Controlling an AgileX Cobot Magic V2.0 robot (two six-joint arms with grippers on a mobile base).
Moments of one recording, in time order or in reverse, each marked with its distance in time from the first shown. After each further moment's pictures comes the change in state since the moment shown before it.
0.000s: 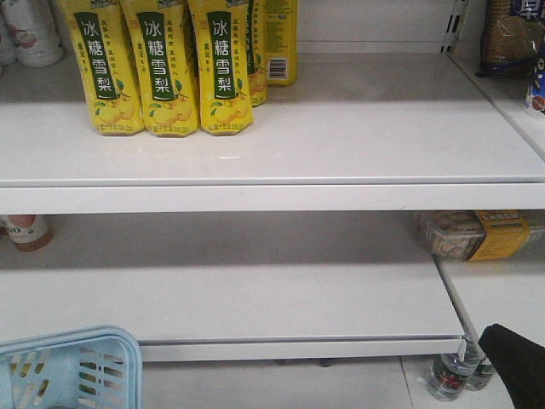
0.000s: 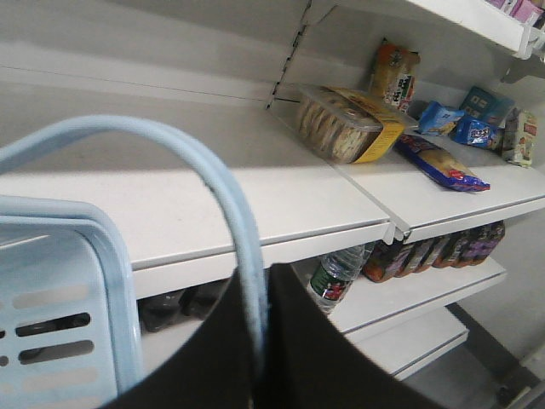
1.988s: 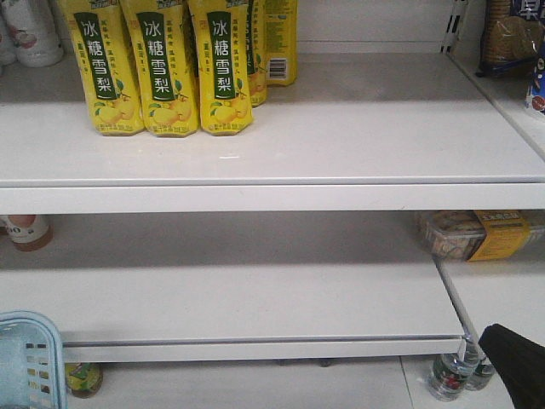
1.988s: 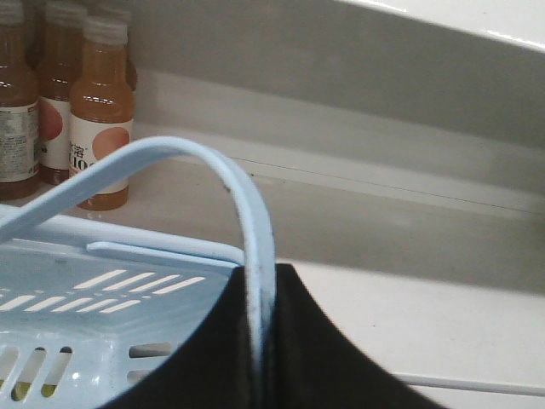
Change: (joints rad) left arm 0.509 0.000 0.000 0.393 -0.034 -0.247; right arm 0.000 0.000 0.000 0.000 0.000 0.000
